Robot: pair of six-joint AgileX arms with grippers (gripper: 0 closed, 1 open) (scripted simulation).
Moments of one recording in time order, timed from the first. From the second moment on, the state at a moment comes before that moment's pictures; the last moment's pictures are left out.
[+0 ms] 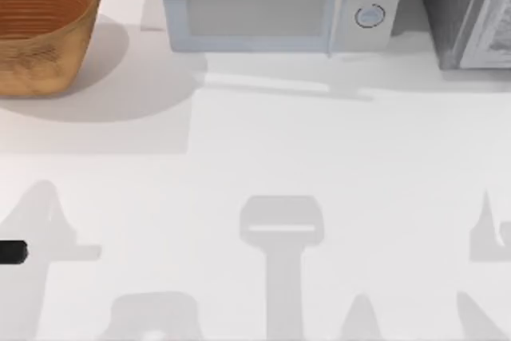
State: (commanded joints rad) left arm 0.00 0.00 0.00 0.00 0.00 0.00; right arm 0.00 0.00 0.00 0.00 0.00 0.00
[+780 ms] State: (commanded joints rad) left arm -0.02 0.47 0.27 0.28 0.28 0.05; right arm 0.00 0.00 0.00 0.00 0.00 0.00
